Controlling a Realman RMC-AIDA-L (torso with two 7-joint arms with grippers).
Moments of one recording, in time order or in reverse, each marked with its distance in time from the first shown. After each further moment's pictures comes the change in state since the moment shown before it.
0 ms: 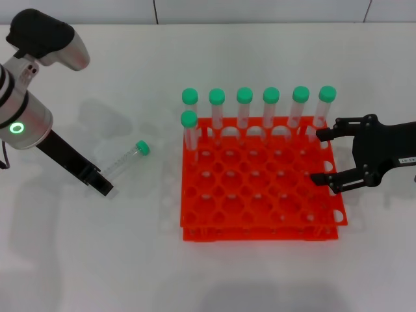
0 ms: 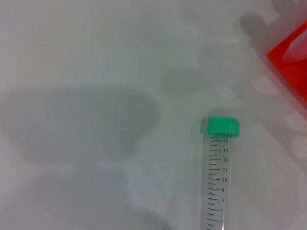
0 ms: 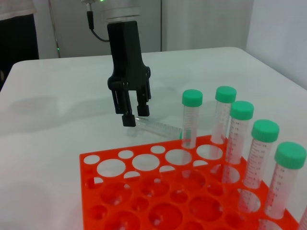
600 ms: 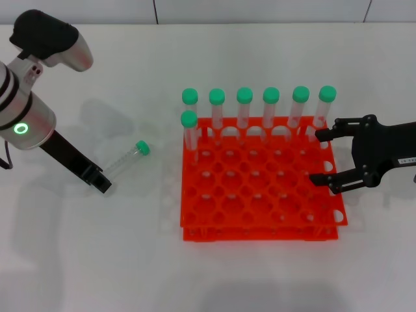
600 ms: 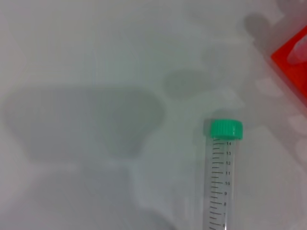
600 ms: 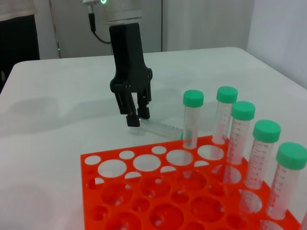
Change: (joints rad) left arm -0.002 -0.008 0.007 -0.002 0.012 -0.015 -0.013; right arm 0.000 0.001 -0.002 0.000 0.000 0.000 0.002
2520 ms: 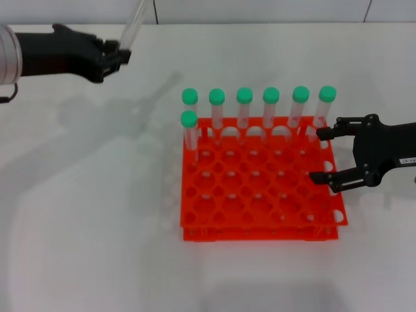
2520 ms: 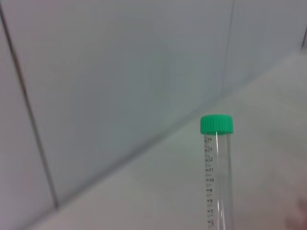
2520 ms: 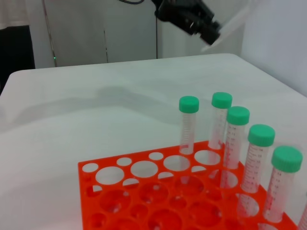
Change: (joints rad) left arm 0.356 -0.006 0.001 0.422 -0.700 -0.304 0.418; right arm -0.012 0.005 0.015 -0.001 0.014 -0.005 0.002
